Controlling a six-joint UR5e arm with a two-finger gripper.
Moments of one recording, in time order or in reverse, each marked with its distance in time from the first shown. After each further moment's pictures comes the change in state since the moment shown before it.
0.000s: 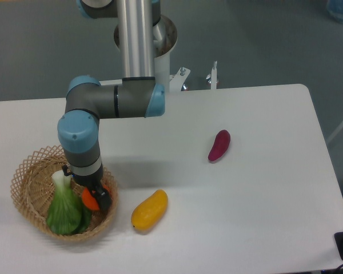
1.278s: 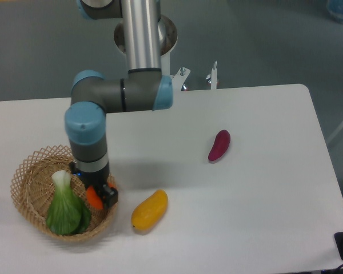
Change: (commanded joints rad) arm 0.156 0.098 0.023 -0.012 -0.052 -0.066
